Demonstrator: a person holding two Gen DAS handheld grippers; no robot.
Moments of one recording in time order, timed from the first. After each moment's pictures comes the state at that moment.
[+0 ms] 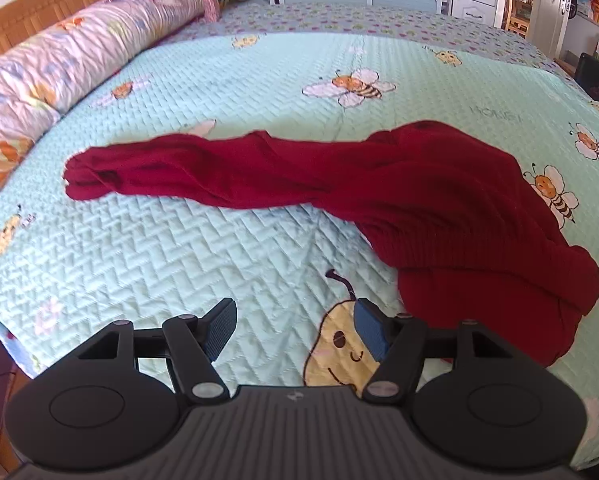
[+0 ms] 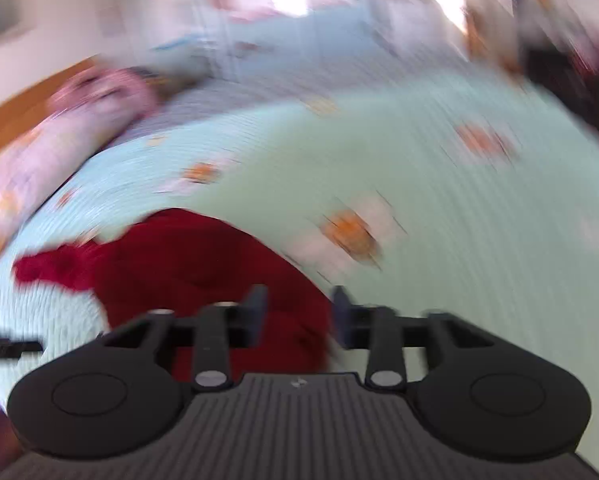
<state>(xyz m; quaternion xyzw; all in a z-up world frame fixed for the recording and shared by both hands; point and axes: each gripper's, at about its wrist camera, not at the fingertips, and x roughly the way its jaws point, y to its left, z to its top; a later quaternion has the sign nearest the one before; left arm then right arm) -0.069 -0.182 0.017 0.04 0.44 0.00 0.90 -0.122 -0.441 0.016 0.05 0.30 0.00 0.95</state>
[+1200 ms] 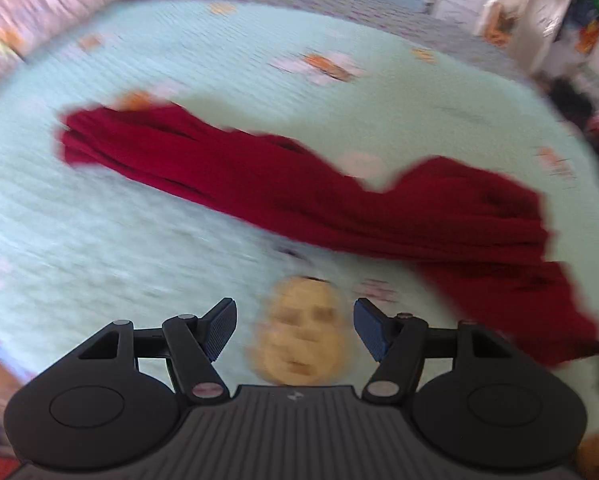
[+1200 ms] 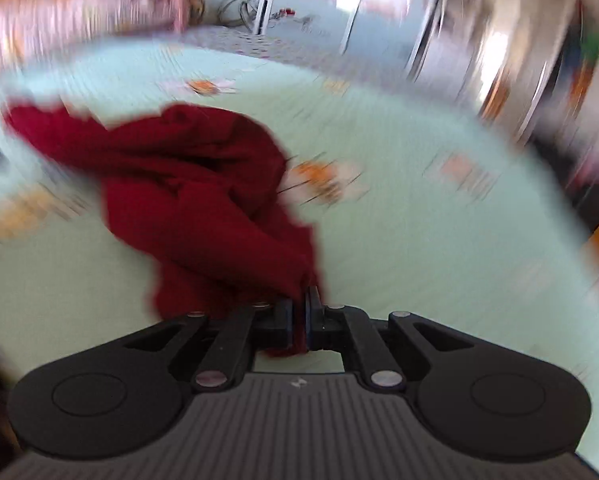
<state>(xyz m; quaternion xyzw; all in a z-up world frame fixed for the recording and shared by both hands) -0.062 -0.169 0.000 -0.10 0.49 -0.11 0.86 -0.188 -0.475 -0.019 0.01 0.36 -0.01 0.93</state>
